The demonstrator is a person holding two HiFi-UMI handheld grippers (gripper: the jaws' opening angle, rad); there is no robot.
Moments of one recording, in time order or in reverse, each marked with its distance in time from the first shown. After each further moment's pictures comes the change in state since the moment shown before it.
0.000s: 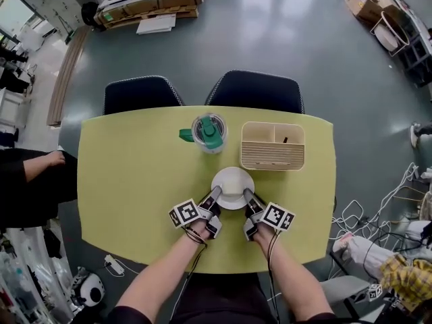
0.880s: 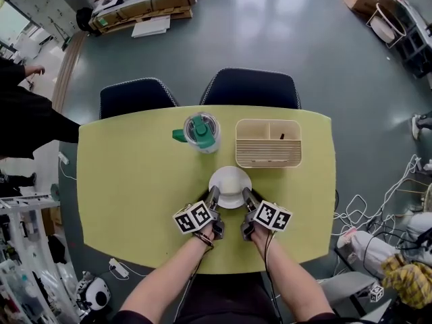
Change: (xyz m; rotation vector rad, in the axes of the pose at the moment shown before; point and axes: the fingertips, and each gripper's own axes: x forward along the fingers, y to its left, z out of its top) left arm -0.004 0.004 0.001 0.351 -0.035 0.305; right arm -0.007 -0.011 0.003 -0.132 0.003 -0.188
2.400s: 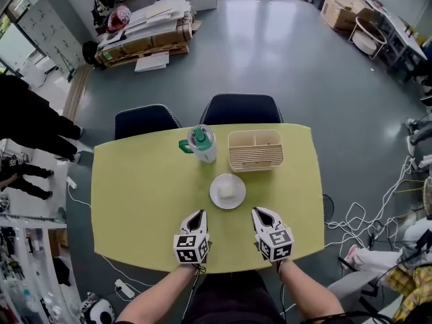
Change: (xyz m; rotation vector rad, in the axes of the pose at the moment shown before) left arm -0.144 -0.067 0.011 0.659 -0.077 0.071; right arm -0.147 0.090 0.007 -0.749 -0.102 0.016
